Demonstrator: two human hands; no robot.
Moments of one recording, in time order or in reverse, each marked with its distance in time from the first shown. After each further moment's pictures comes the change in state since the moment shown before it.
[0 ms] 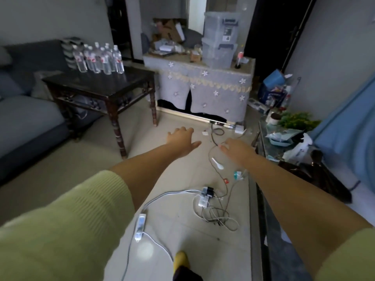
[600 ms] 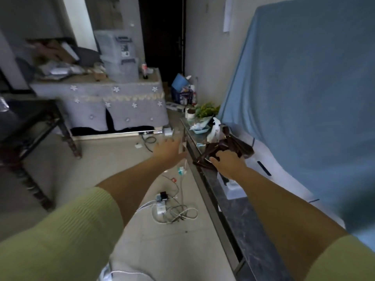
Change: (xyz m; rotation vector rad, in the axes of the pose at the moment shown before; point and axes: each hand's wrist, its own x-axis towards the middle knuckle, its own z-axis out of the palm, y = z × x) left_hand -0.052 0.118 -0.007 0.041 -0.073 0.489; right_hand -0.192 0.064 -0.011 -0.036 0.163 0.497
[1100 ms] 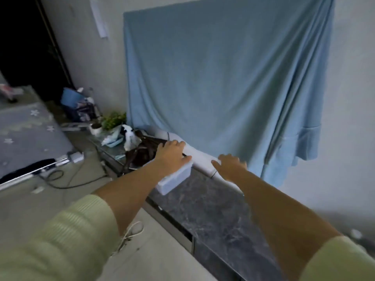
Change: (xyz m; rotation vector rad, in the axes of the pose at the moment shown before) left_hand -0.022 0.238 0.026 0.021 0.046 0.703; right_hand -0.179 0.180 -0.021 0.051 0.073 0.677
